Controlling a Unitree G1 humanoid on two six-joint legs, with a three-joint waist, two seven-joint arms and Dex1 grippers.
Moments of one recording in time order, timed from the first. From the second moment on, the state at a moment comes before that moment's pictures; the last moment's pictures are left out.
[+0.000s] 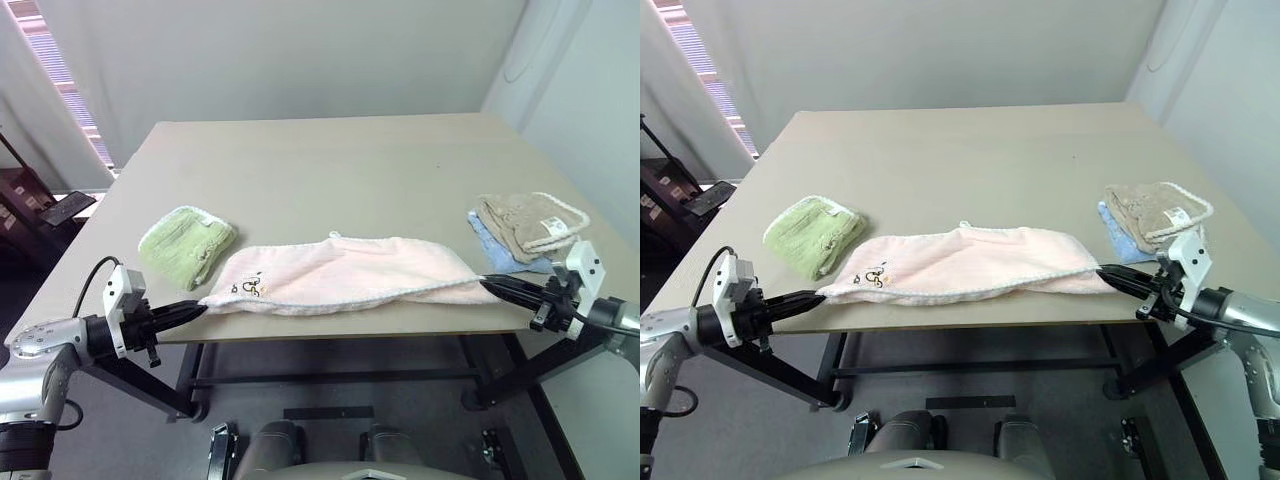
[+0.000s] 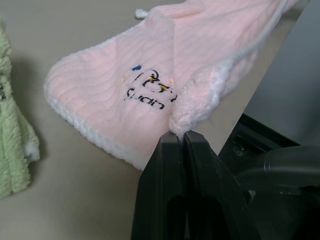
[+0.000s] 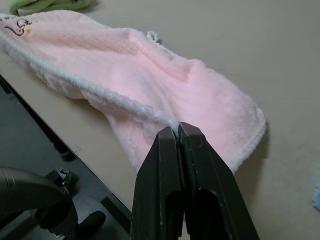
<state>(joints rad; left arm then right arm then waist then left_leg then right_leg) 0.02 0.77 0.26 0.12 -0.49 0.25 -1.26 0.07 -0.85 -0.41 -0.10 0.55 0.44 1.06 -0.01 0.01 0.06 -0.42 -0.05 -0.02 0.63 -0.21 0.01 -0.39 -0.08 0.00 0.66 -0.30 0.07</state>
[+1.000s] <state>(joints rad) -0.28 0.70 0.25 0.52 -0.49 0.14 -1.28 -0.25 -0.71 -0.25 0.25 0.37 0.26 0.90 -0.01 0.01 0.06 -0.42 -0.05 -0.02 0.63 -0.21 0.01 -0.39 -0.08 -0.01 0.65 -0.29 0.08</state>
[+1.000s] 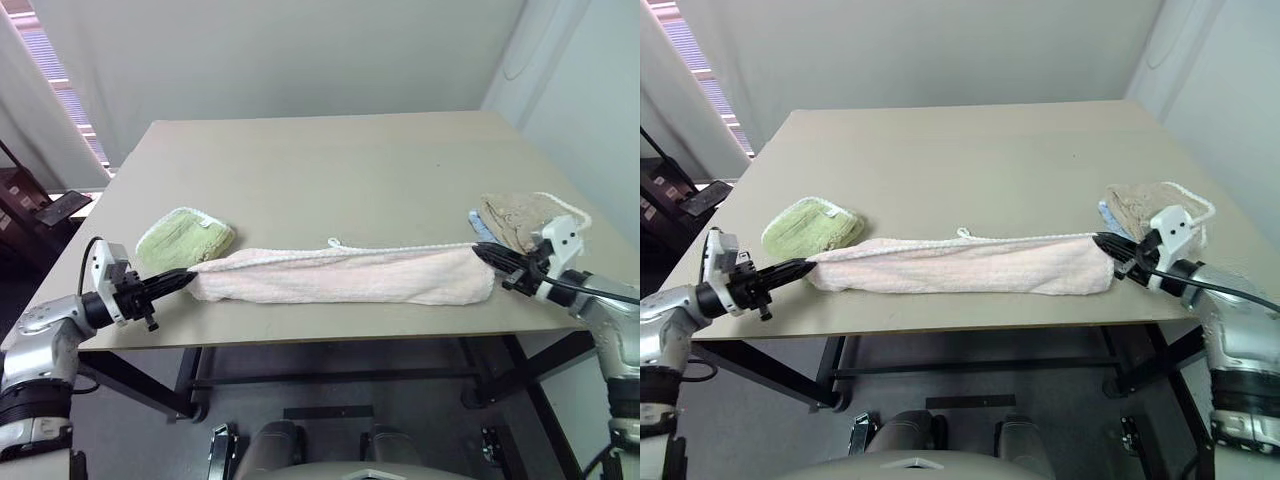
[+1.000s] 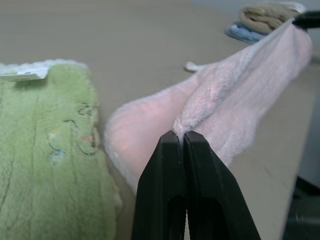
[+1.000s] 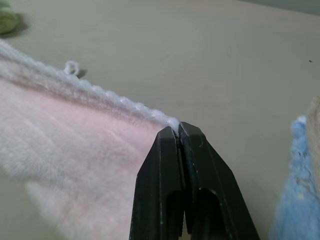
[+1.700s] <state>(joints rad) -0.49 0.61 0.18 0.69 -0.39 0.22 -1.15 -0.38 -0.59 -0.18 0.46 0.28 0.12 0.81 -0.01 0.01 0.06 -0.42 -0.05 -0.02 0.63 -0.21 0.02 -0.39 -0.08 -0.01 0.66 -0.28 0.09</state>
